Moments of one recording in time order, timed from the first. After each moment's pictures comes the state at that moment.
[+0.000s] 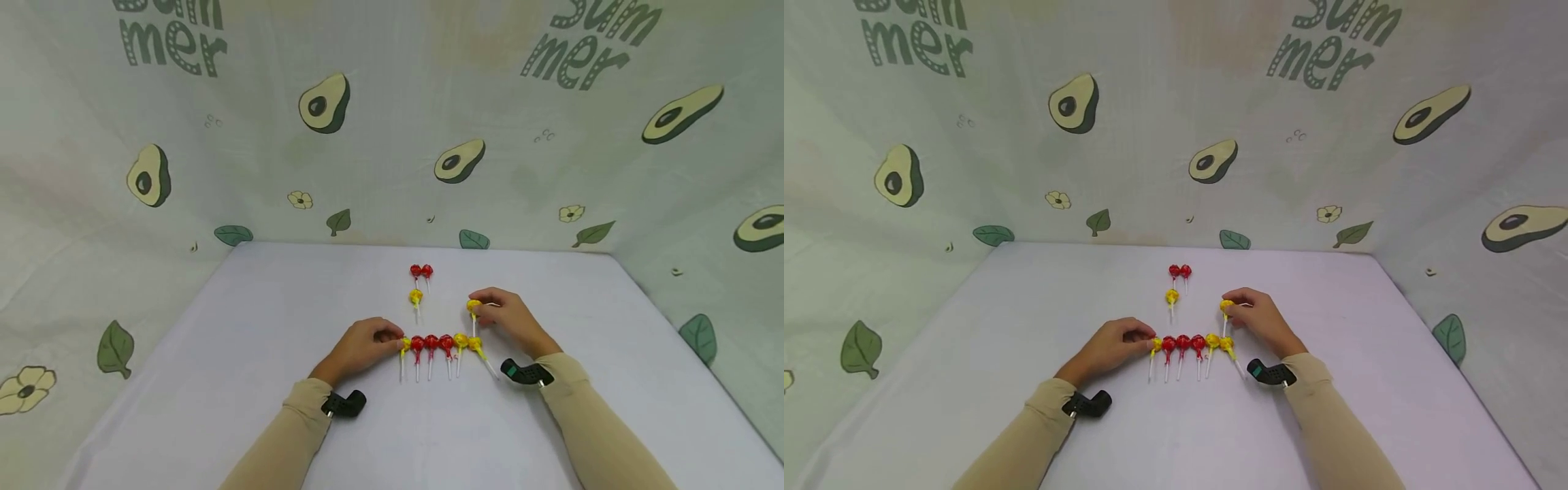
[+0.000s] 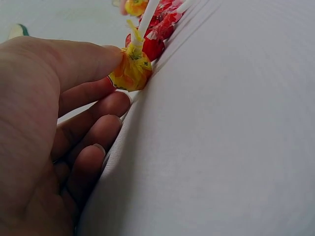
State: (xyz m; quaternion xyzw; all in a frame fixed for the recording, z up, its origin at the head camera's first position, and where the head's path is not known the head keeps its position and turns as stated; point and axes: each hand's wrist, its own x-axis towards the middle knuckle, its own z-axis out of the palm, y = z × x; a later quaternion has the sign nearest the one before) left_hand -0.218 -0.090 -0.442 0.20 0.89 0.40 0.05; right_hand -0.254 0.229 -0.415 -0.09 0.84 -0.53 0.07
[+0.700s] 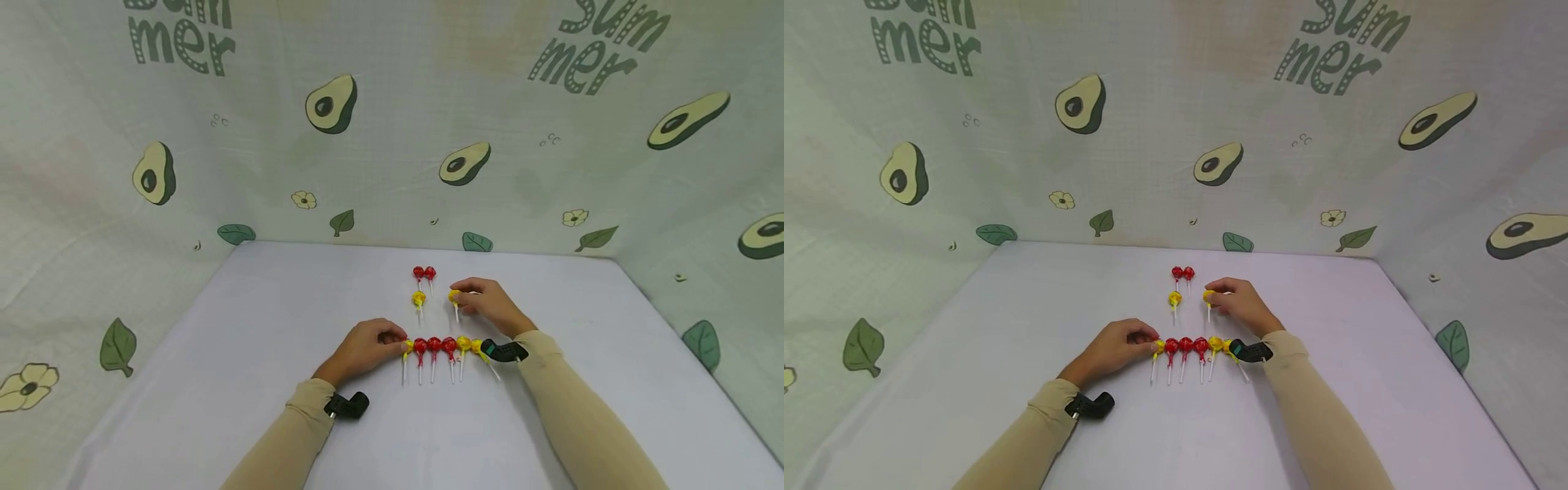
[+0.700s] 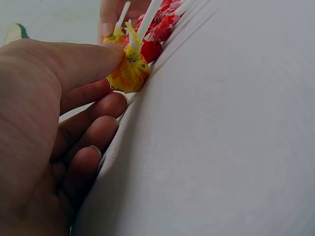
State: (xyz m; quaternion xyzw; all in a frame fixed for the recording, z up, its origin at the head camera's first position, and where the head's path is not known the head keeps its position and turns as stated) left_hand -0.217 -0.091 -0.442 0.22 0.89 0.40 0.03; right_hand -0.292 0.197 -0.411 -0.09 0.84 -0.52 0.11
